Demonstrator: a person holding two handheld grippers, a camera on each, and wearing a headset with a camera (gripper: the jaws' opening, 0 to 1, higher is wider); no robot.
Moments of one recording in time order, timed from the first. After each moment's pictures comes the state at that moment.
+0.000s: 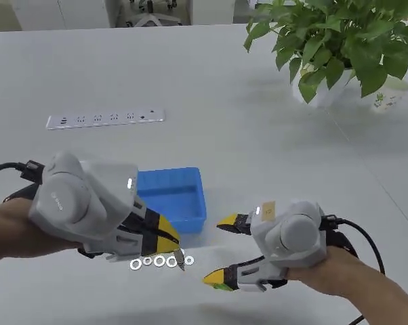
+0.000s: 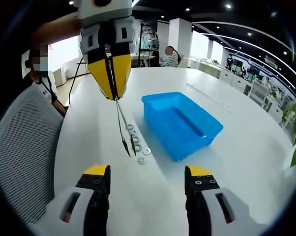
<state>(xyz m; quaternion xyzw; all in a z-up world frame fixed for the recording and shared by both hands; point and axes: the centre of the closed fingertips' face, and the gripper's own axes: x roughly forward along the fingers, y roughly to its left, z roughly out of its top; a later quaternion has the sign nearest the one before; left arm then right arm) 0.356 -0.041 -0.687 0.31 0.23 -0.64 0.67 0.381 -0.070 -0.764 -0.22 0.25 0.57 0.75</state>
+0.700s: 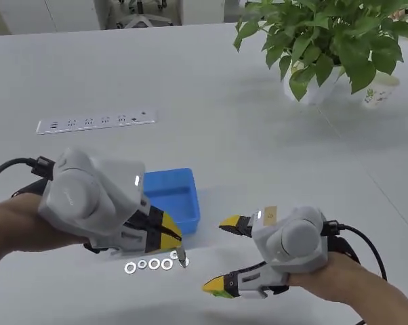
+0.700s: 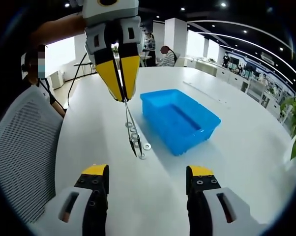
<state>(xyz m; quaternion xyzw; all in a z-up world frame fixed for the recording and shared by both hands) 0.363 -0.050 -0.695 0.33 0.23 -0.64 0.65 0.377 -0.078 -0.767 -0.21 0.25 0.56 0.76</state>
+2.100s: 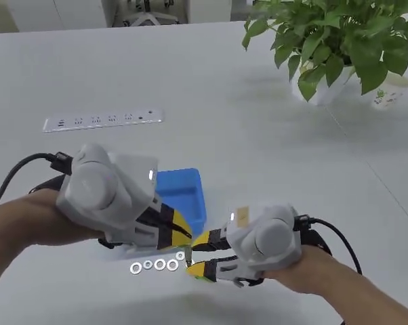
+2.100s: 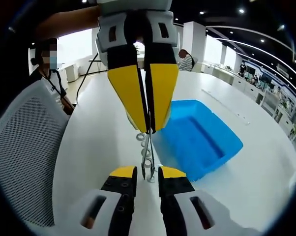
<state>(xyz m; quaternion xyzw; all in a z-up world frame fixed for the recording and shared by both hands) 0.371 -0.054 -0.696 0.30 0.24 -0.64 0.66 0.373 -0.030 -0.770 -0.23 0.23 0.62 0.71</state>
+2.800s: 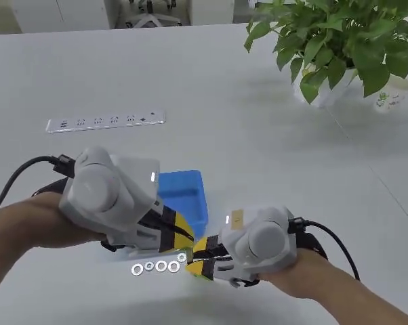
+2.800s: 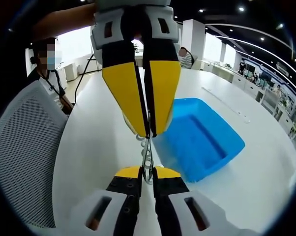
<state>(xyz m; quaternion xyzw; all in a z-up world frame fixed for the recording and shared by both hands) 0.370 -0.055 -0.696 0.30 0.24 -0.64 0.66 0.373 -0.027 -0.773 -0.23 0.24 0.61 0.72</state>
